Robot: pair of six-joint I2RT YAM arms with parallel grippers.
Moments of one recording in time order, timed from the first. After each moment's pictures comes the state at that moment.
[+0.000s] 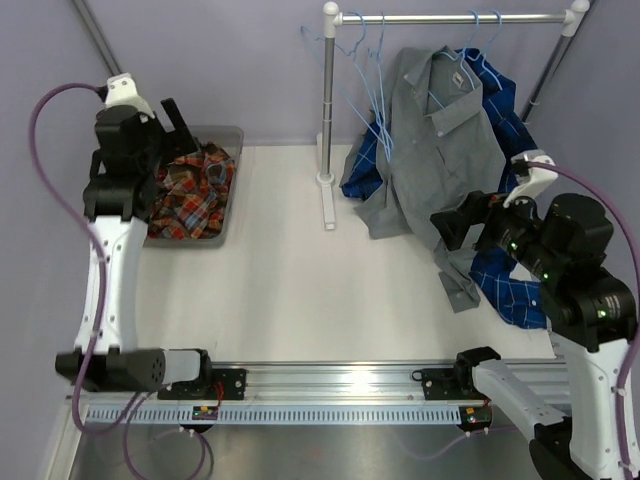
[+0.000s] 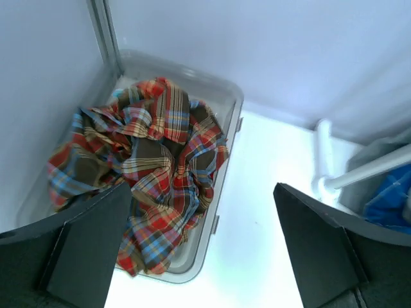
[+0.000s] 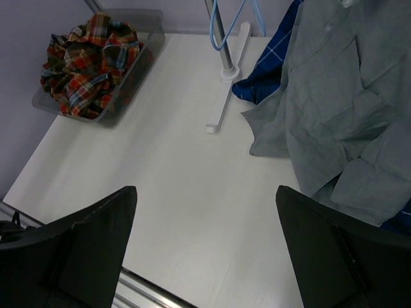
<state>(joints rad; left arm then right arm) 0.00 1.35 1.67 -0.62 -0.16 -0.24 0.22 0.84 1.50 -0.92 -0.25 0.22</state>
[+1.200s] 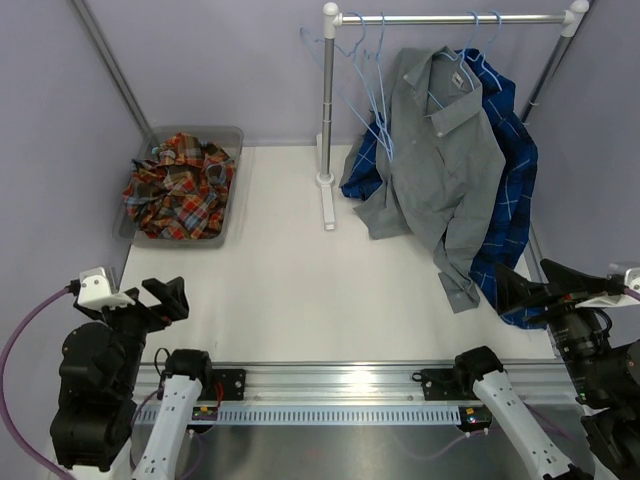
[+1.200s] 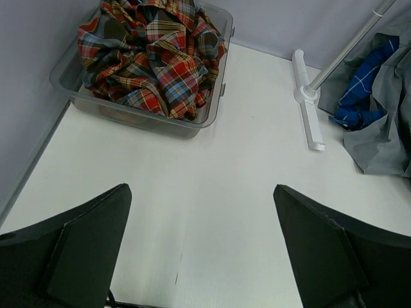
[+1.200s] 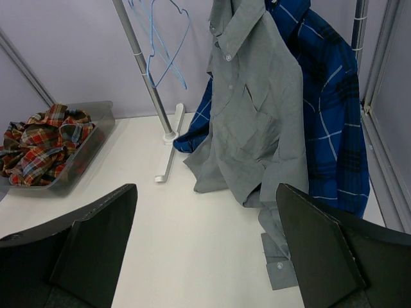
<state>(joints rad) -0.07 0.23 1.11 -1.06 -0.14 -0.27 0.34 0.33 1.32 -0.91 0.17 0.21</state>
